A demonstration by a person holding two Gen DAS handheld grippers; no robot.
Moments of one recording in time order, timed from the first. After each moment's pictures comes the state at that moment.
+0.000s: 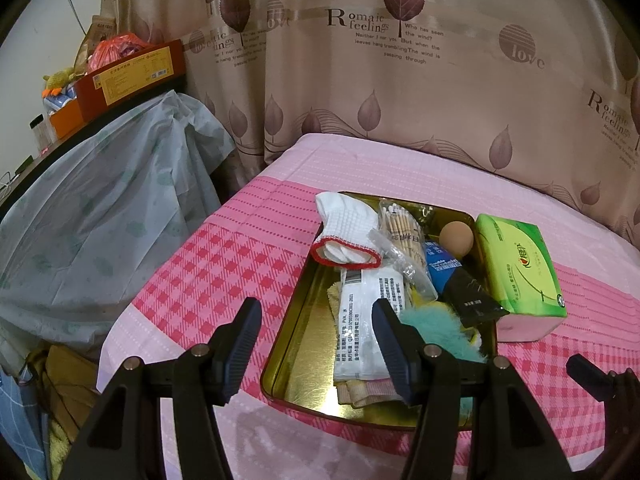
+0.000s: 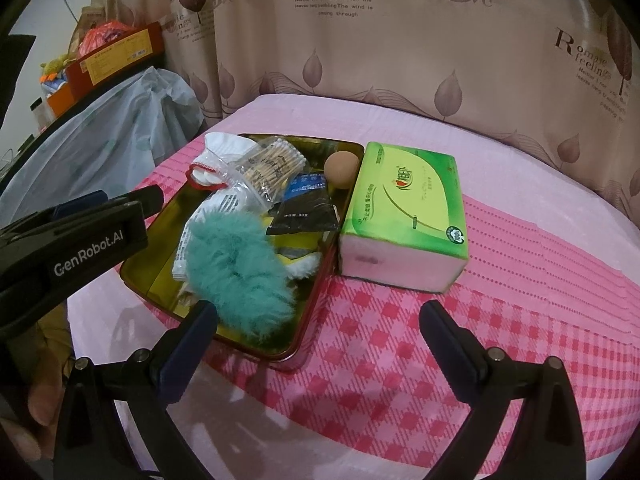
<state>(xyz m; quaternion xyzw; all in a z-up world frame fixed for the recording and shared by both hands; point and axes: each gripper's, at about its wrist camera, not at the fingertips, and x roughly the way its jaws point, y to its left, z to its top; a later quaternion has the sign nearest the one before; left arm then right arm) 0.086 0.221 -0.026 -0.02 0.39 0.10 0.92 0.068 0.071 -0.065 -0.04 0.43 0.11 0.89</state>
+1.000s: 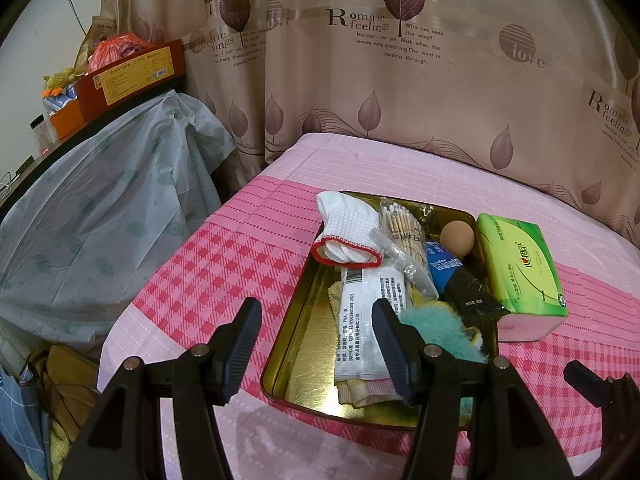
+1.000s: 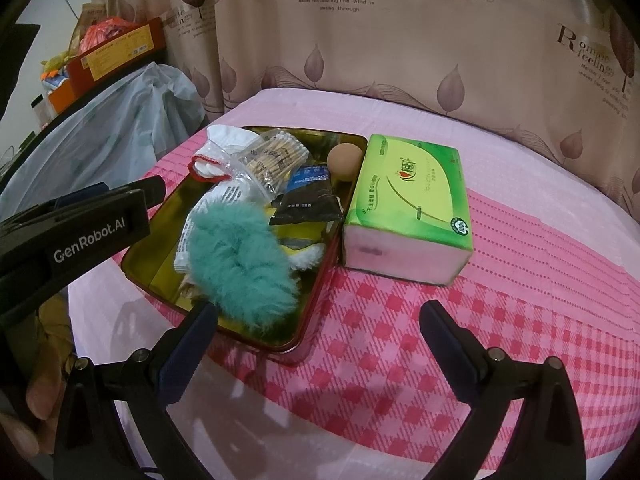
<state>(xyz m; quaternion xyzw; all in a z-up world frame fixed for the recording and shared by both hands) 0.086 0.222 -0.026 -0.02 0.39 0.10 0.92 0.062 0.074 -0.070 -0.04 0.44 0.11 0.89</state>
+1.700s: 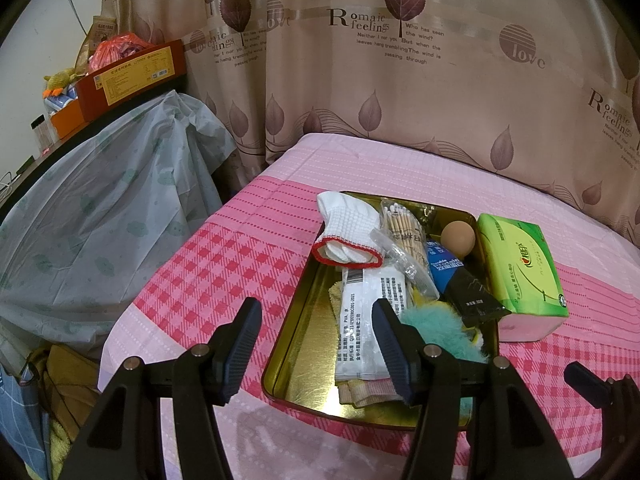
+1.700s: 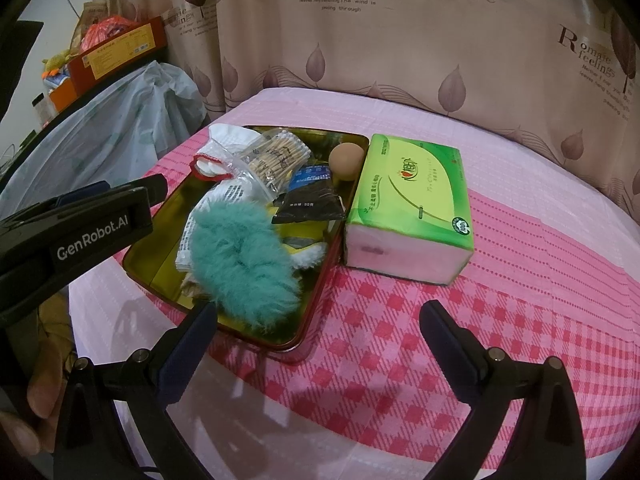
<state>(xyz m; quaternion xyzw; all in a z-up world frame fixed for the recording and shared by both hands) 0.086 0.222 -0.026 -0.02 0.39 0.10 0.92 0.063 0.074 -0.069 -0.04 0.44 0.11 0.89</state>
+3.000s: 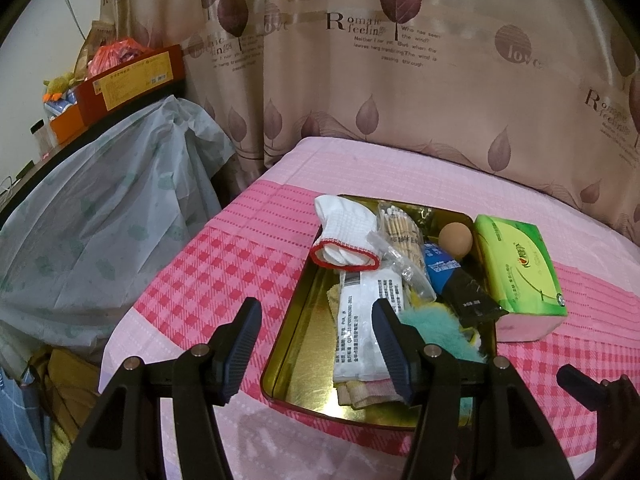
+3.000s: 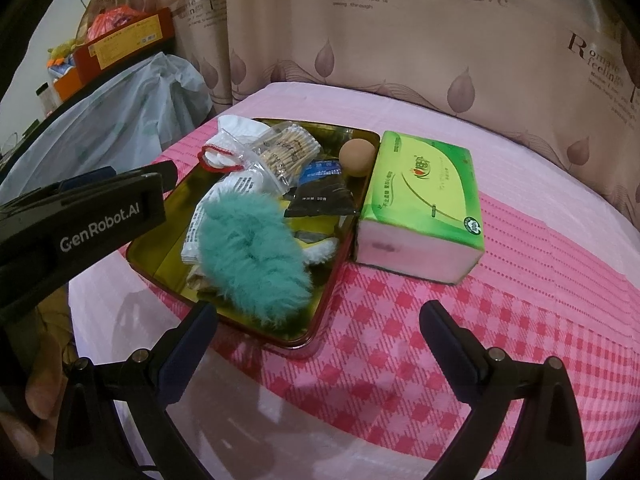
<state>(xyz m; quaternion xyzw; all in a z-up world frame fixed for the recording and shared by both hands) 0.083 0.221 -0.023 -0.01 0.38 0.10 0.92 0.058 0.080 -0.071 -0.05 0.44 0.12 0.89</state>
